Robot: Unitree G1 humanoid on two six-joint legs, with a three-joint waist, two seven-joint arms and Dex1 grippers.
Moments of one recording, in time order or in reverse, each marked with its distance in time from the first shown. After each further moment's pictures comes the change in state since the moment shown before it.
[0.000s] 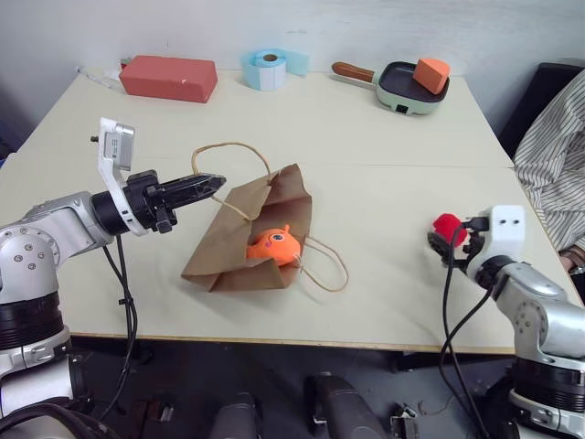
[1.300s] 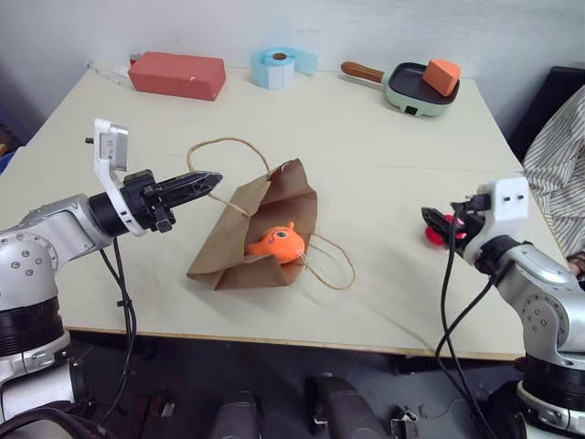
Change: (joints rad) left arm 0.025 -0.013 0.027 -0.027 -0.017 -0.020 0.050; right arm 0.015 -0.054 -0.017 -0.205 0.132 0.047 -0.058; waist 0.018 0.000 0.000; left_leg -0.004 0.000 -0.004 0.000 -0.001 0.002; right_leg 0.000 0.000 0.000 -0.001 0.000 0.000
